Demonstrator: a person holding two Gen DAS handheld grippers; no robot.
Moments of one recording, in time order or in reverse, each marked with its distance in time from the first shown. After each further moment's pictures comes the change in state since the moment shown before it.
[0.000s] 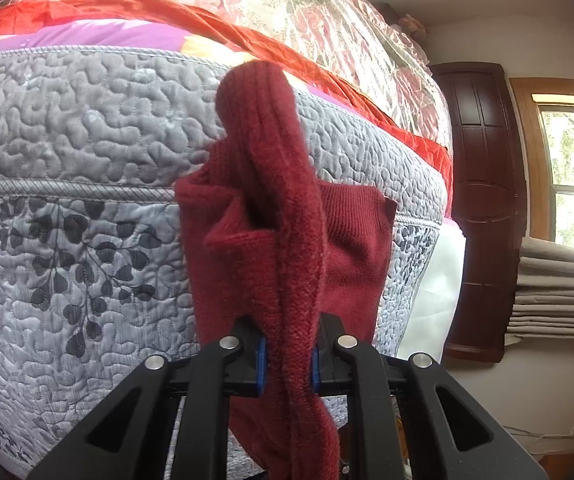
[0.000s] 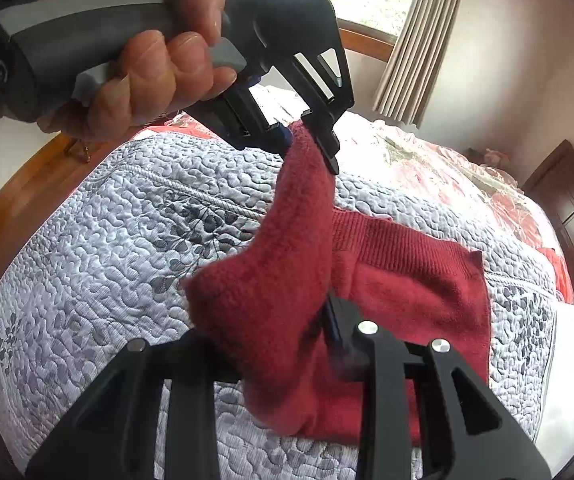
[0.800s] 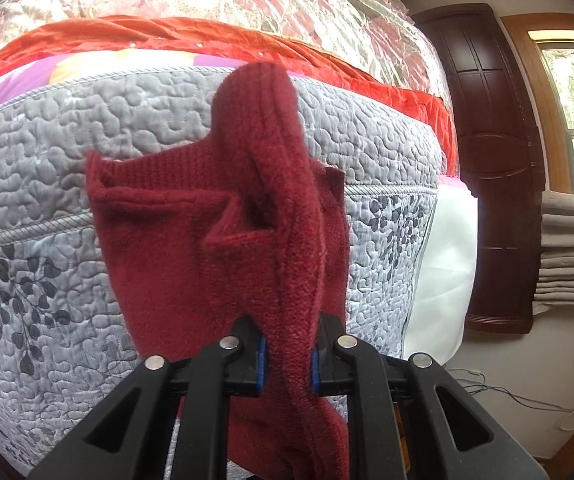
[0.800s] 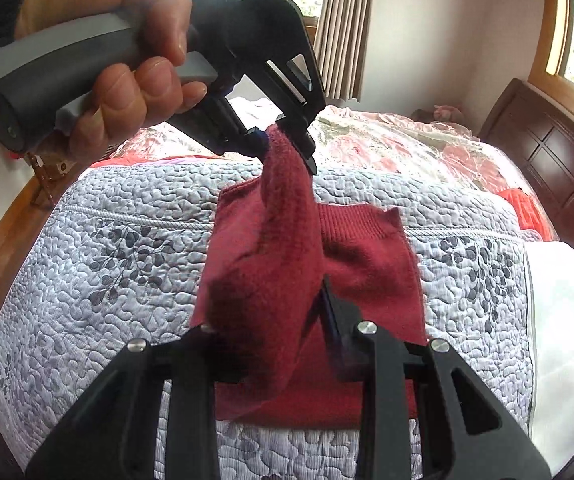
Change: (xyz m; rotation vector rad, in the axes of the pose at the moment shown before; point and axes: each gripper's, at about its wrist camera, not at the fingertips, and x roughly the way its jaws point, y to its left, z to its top) left arm 0.079 -0.128 0.010 0.141 0.092 0.107; right arm -0.019 -0.121 -0.031 0.234 0.015 -0.083
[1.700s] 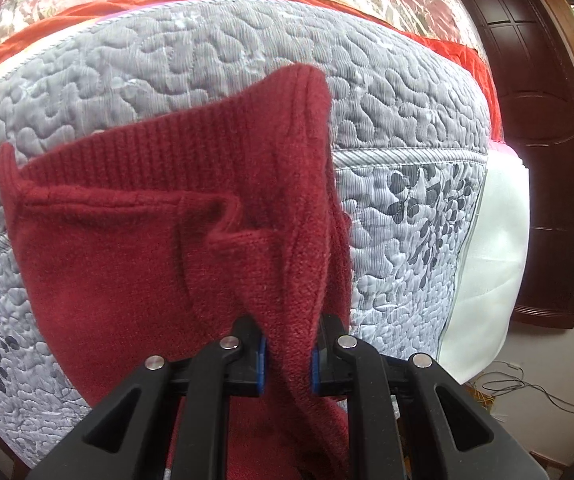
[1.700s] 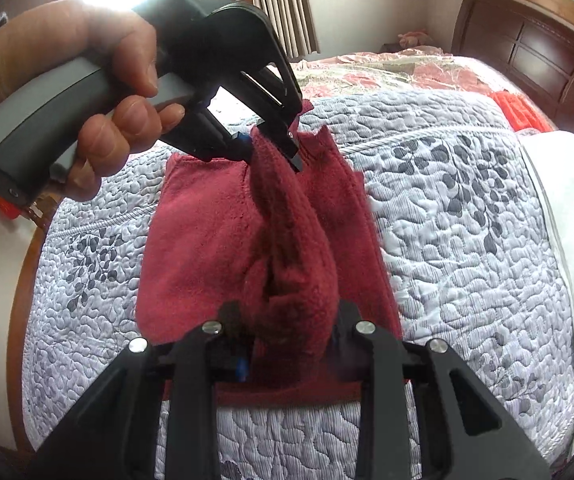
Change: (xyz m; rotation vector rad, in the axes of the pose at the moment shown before) left arm 0.130 -0.064 0.020 0.038 0.107 0.176; right arm 0.044 -0.114 -0.059 0.285 0.111 0.097
